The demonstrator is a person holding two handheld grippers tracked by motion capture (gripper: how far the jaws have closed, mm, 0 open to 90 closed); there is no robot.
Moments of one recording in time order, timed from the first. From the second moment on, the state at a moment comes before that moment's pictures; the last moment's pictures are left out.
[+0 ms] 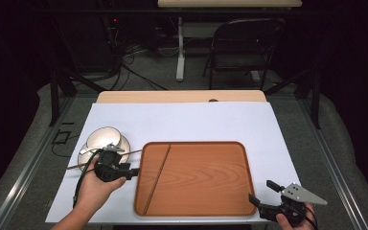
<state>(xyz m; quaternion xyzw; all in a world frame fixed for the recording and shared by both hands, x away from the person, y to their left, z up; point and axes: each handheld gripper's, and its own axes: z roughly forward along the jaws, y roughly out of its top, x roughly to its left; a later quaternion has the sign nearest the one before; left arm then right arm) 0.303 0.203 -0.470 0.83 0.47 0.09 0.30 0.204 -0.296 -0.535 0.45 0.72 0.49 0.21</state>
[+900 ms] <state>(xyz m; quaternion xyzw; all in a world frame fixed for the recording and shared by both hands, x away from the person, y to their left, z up) 0.281 0.241 -0.481 0.90 0.24 0.35 0.10 0.204 -0.297 -0.535 0.45 0.71 0.50 0.21</state>
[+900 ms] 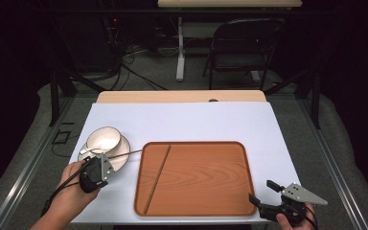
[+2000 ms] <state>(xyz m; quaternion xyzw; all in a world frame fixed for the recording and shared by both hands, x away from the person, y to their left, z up) 0.320 0.288 -0.515 0.91 0.23 0.33 0.04 0.204 -0.297 -0.535 0.45 0.71 0.50 0.21</state>
